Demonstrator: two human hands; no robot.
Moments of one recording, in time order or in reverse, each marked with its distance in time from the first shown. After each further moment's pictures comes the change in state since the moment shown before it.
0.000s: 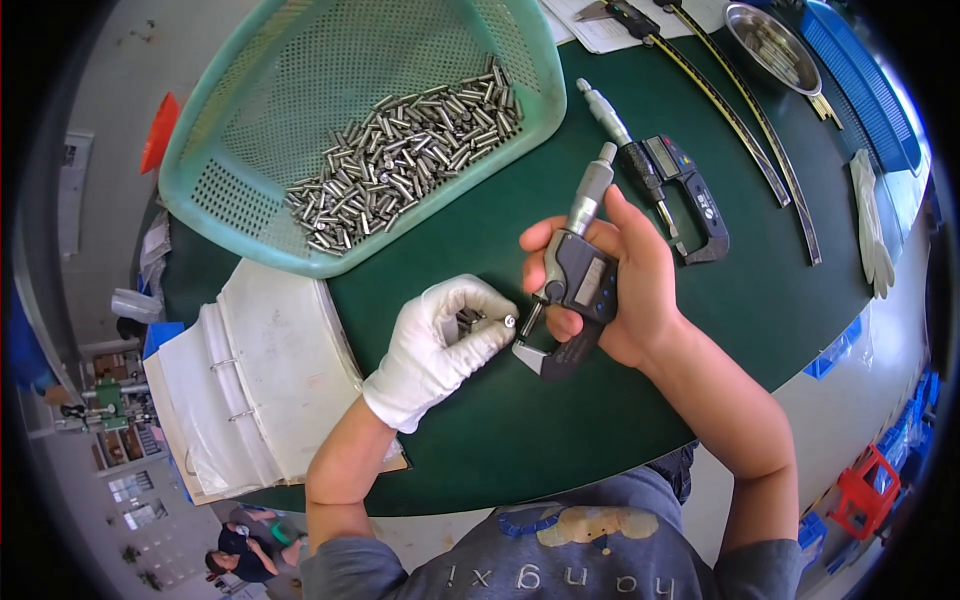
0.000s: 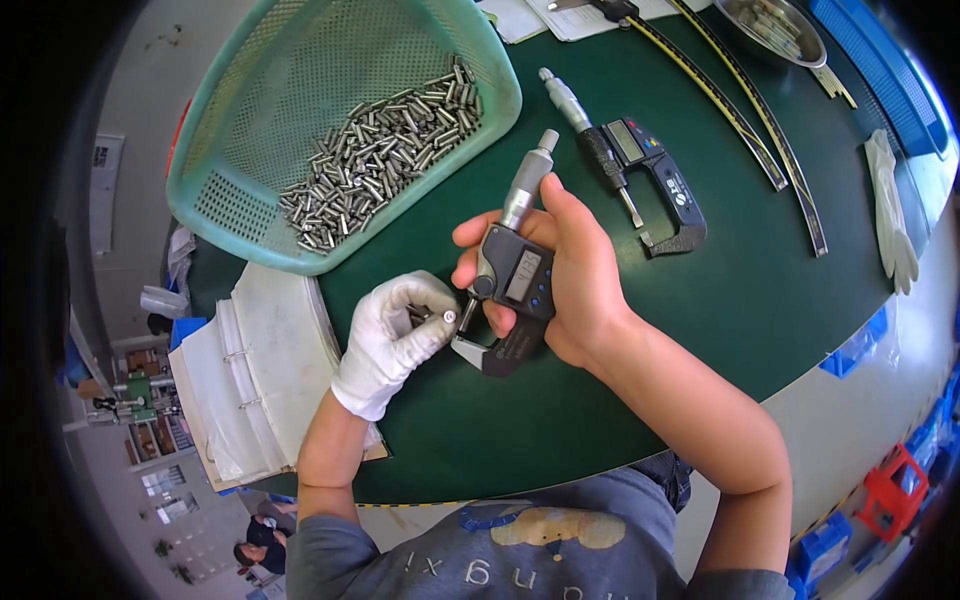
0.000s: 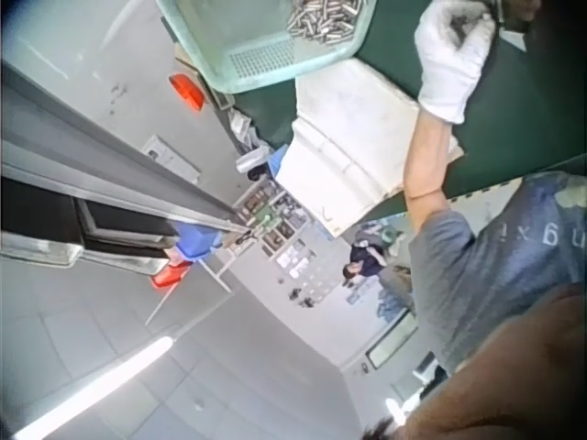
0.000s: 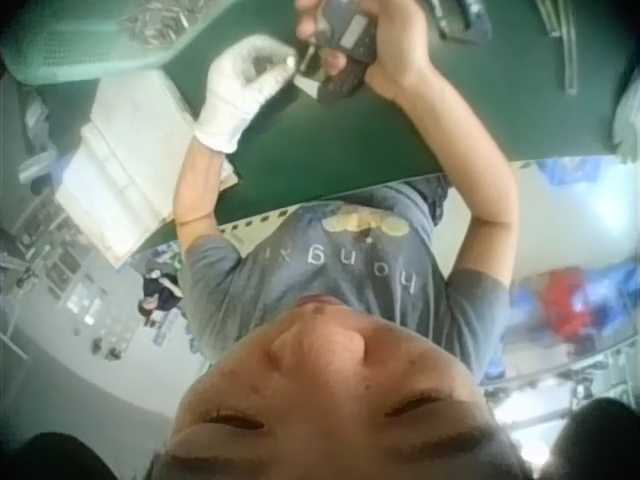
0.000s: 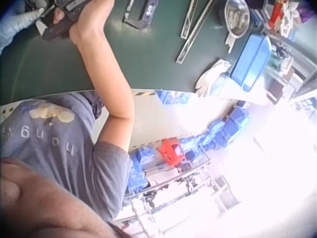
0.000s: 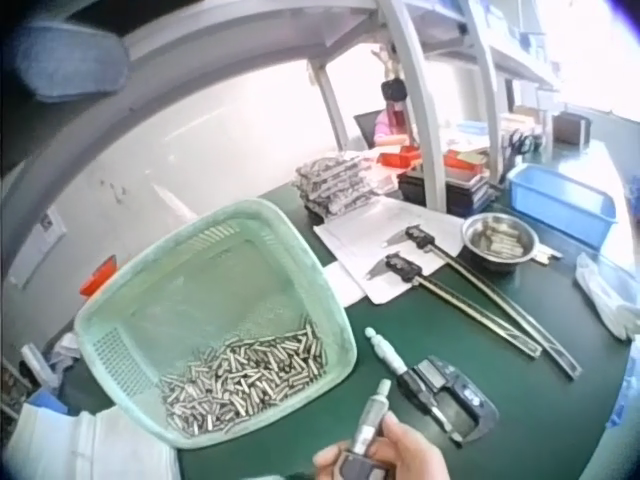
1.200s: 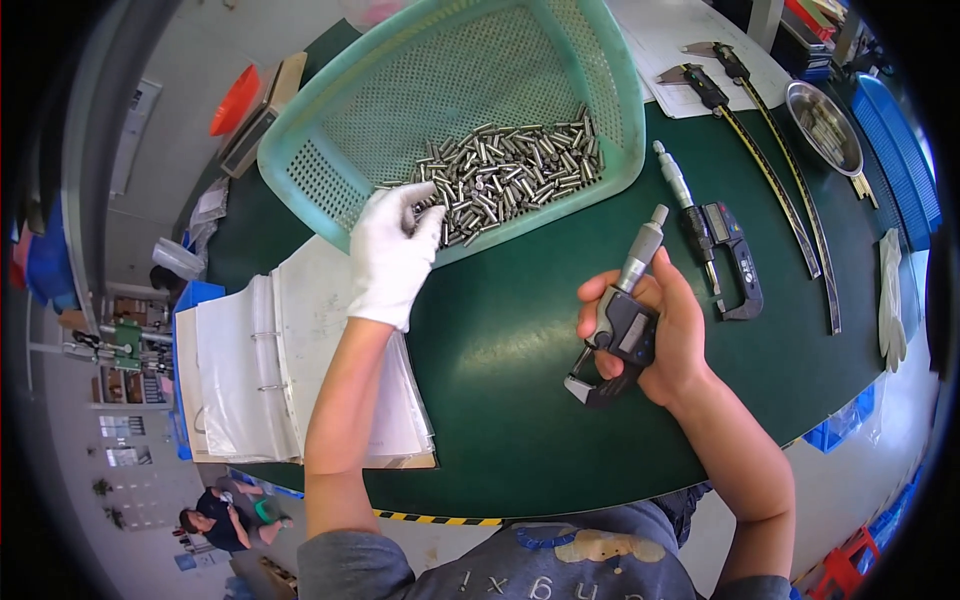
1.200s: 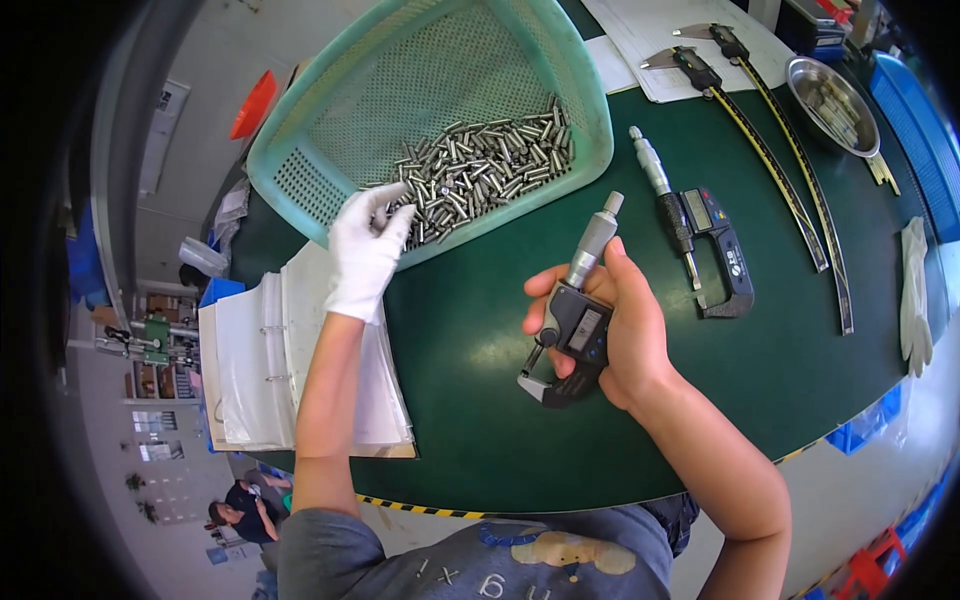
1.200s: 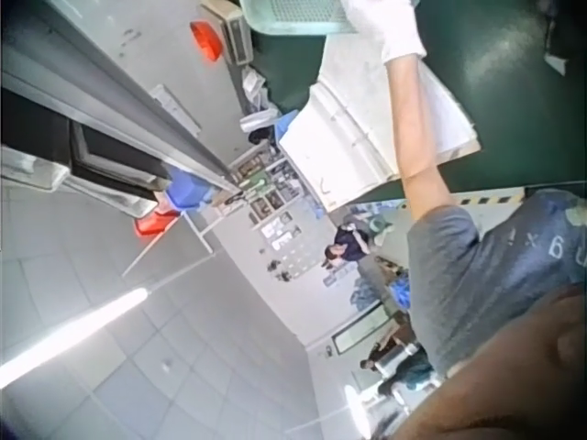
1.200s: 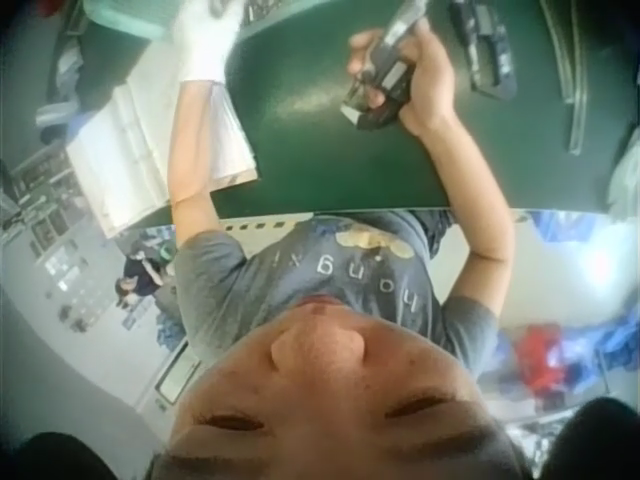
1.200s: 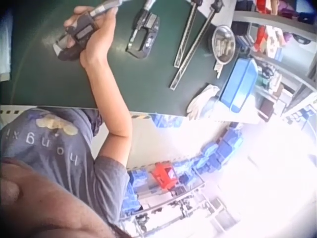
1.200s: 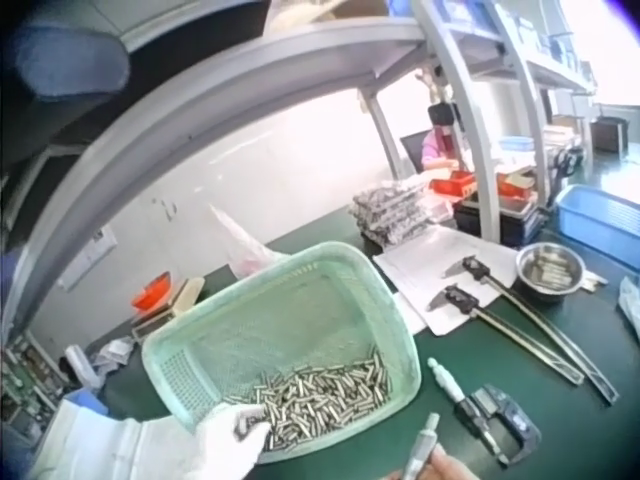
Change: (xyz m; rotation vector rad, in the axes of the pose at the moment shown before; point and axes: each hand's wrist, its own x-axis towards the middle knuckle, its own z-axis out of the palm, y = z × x) left_hand 0.036 0.014 -0.088 0.771 0.807 0.229; right_hand -0.002 0.004 0.009 -0.164 0.029 -0.004
